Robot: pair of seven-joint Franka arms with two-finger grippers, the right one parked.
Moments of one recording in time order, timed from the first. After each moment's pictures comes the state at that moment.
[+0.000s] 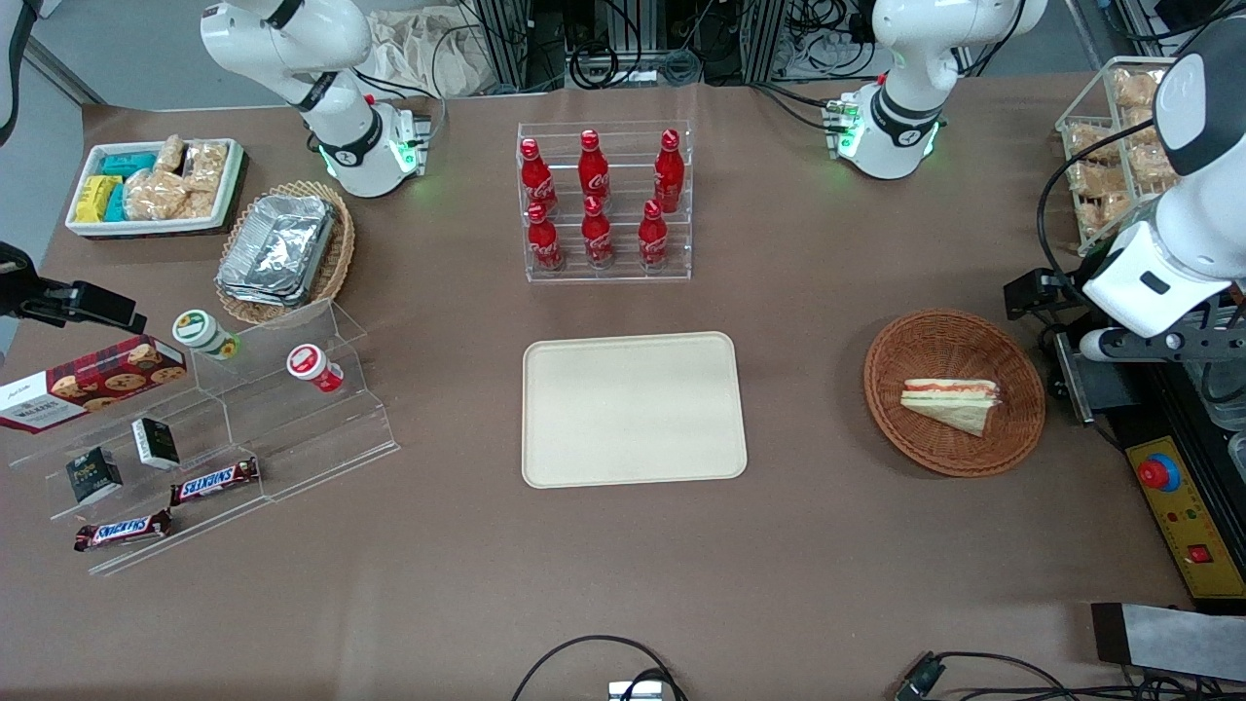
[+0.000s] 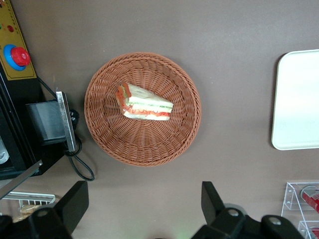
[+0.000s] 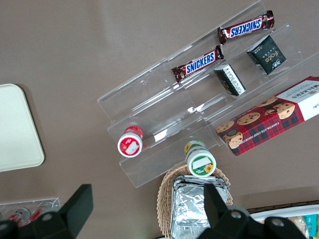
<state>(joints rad) 0.10 0.07 -0.18 -1.63 0.04 1.57 -0.05</state>
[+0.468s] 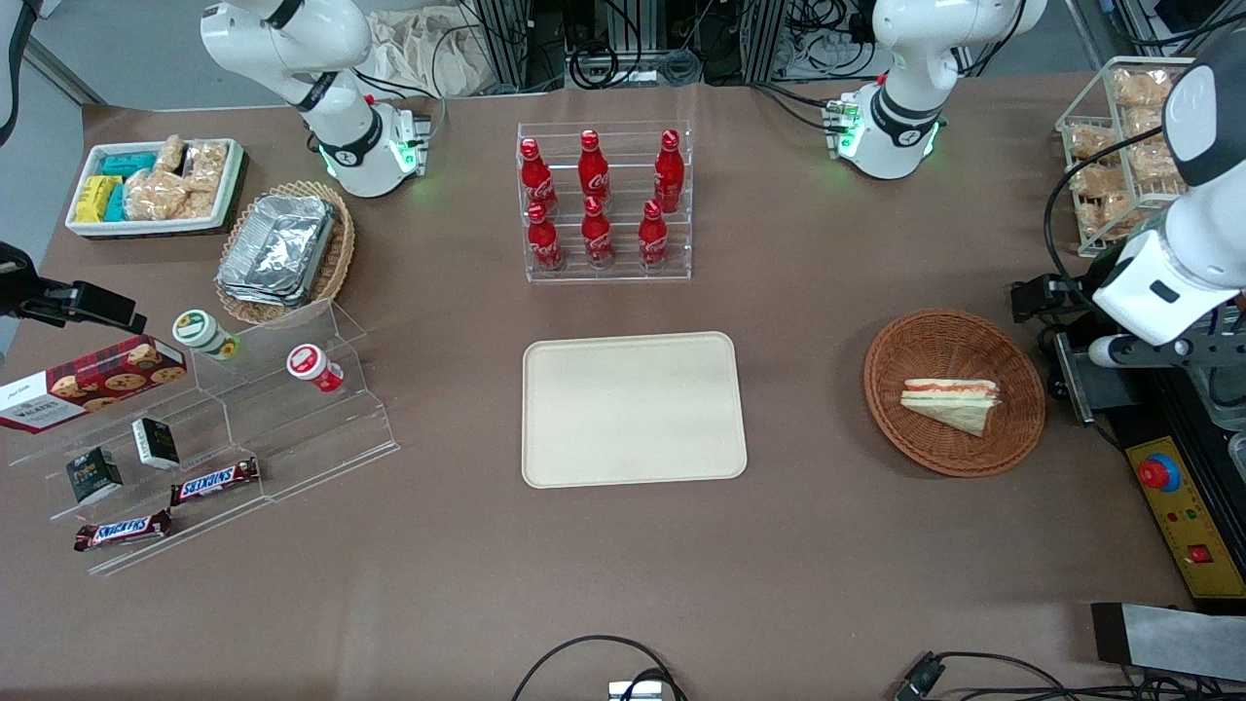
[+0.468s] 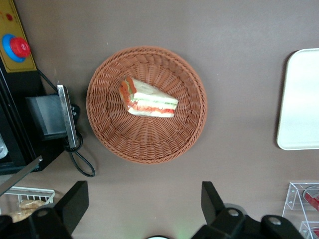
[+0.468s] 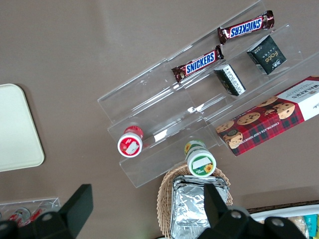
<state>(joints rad) 0.12 0.10 -0.17 -1.64 0.04 1.57 -0.06</state>
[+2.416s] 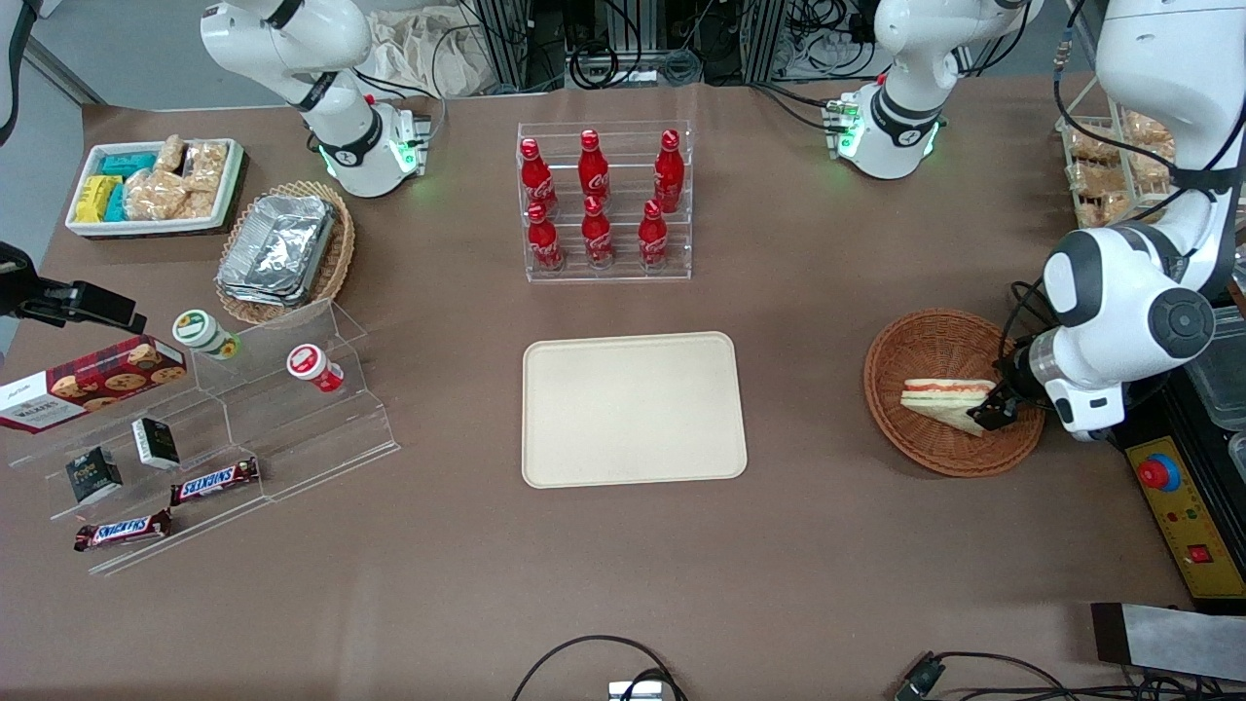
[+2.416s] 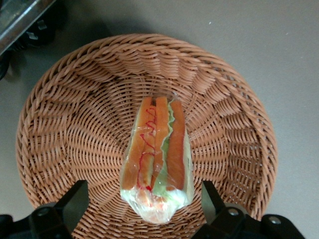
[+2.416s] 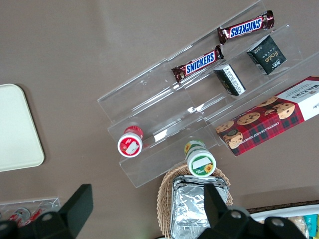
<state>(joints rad) 0.24 0.30 -0.18 -2.07 0.00 2.25 -0.91</state>
